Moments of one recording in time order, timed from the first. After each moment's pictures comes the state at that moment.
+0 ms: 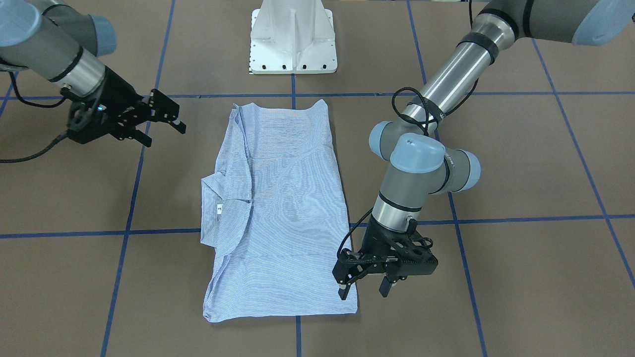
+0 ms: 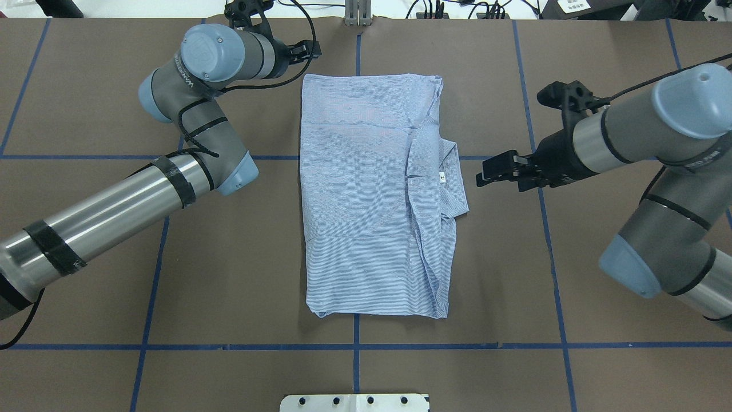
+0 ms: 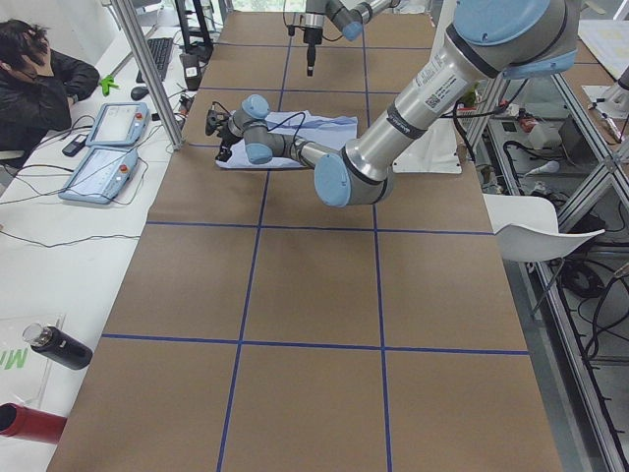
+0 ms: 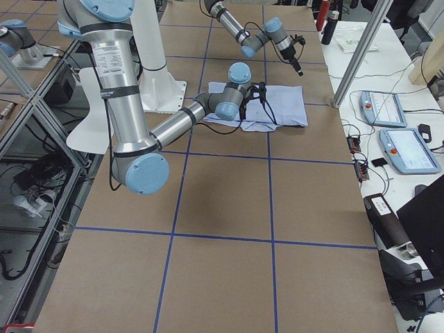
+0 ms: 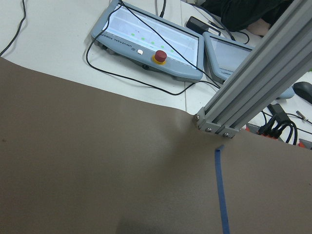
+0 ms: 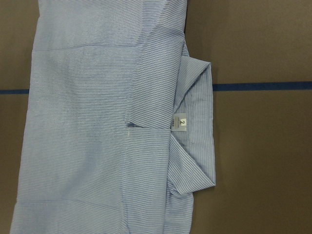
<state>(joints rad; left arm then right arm) -0.80 -2.45 -0.97 -2.49 -1.67 -1.31 0.78 -1.28 1.89 -1.12 2.16 1.15</state>
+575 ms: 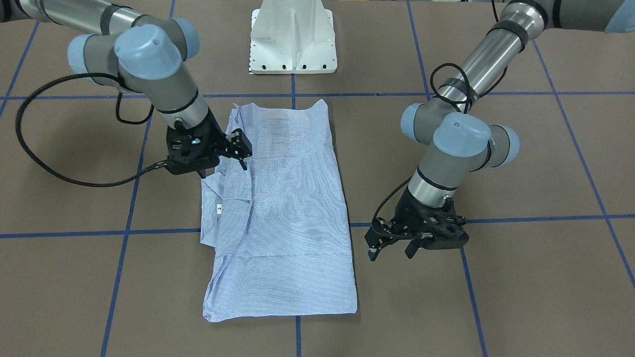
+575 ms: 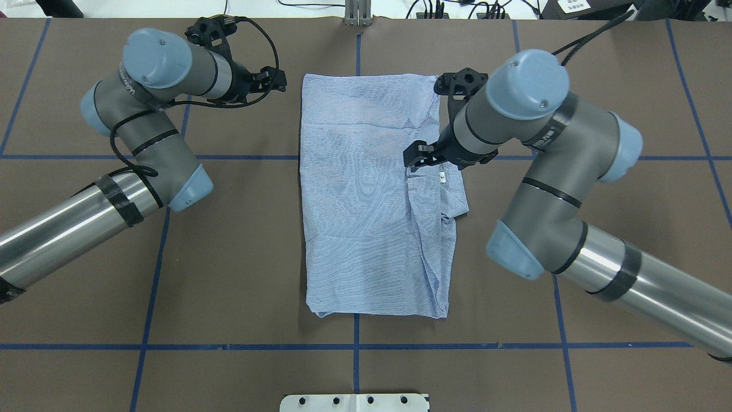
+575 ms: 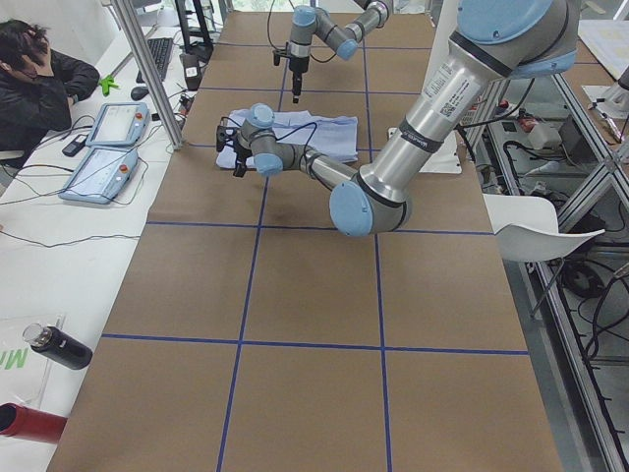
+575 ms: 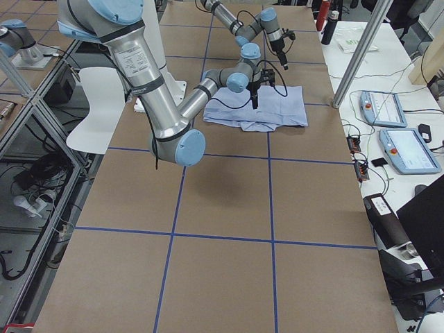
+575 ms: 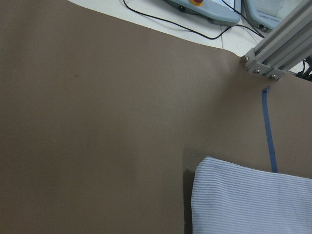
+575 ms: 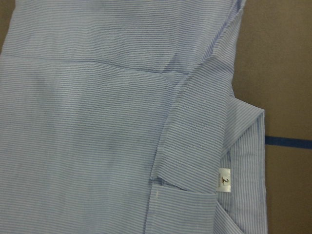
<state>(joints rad) -0.82 -2.25 -1.26 -2.33 -1.84 -1.30 0.68 -0.97 1.66 -1.40 1.94 1.03</state>
